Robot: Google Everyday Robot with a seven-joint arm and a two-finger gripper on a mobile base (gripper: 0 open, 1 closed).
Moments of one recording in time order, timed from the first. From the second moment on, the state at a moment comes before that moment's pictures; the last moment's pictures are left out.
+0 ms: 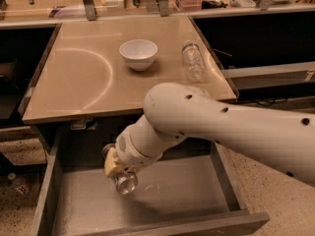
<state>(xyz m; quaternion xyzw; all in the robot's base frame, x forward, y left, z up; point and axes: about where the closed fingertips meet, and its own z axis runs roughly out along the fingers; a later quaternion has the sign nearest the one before) 0.403 0.104 0.751 -0.15 0.94 0.30 0.05</state>
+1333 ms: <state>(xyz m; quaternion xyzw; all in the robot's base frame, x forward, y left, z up) 0.429 0.085 0.674 -0.08 0.95 0.30 0.06</state>
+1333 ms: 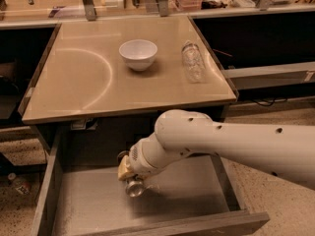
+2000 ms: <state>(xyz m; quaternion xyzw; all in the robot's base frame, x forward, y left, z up) 0.432 0.072 0.610 -0.02 0.95 0.30 0.05</state>
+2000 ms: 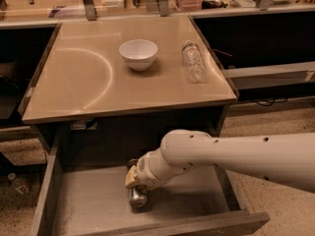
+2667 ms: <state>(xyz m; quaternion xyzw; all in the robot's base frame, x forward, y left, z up) 0.432 0.072 0.610 -0.02 0.95 0.30 0.05</state>
